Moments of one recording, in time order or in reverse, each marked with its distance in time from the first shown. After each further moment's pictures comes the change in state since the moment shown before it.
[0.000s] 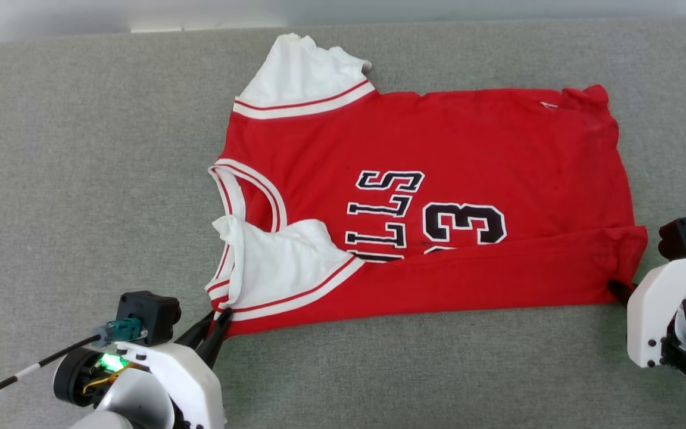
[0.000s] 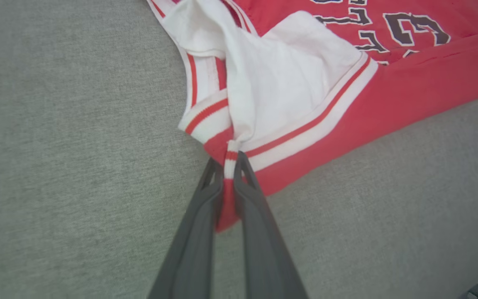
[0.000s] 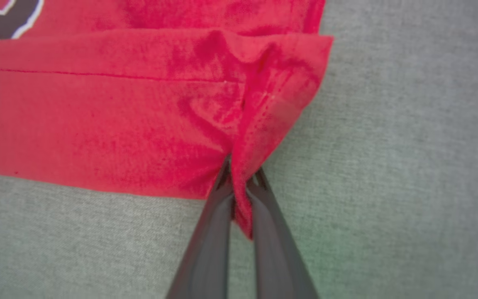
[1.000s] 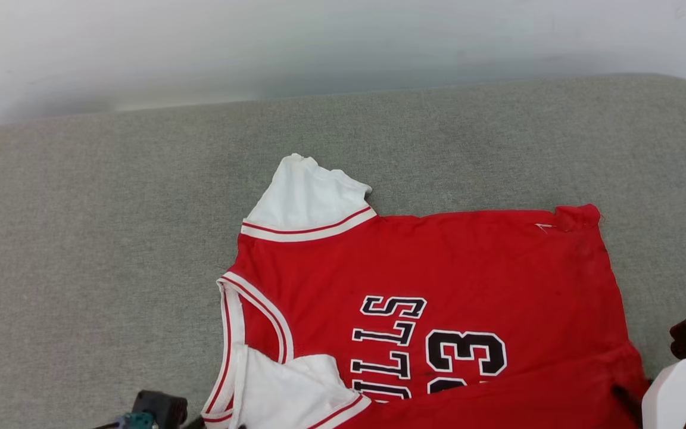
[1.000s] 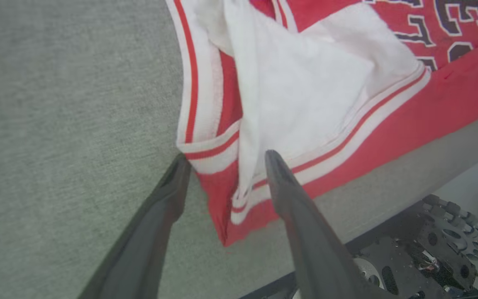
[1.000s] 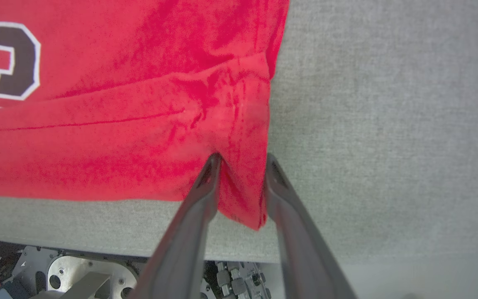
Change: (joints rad) left arm 0.205 0.029 -0.093 0.082 -0.035 -0.046 -0.026; right arm 0.324 0.006 -0.087 -0.177 -0.003 -0.001 0.060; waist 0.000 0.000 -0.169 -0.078
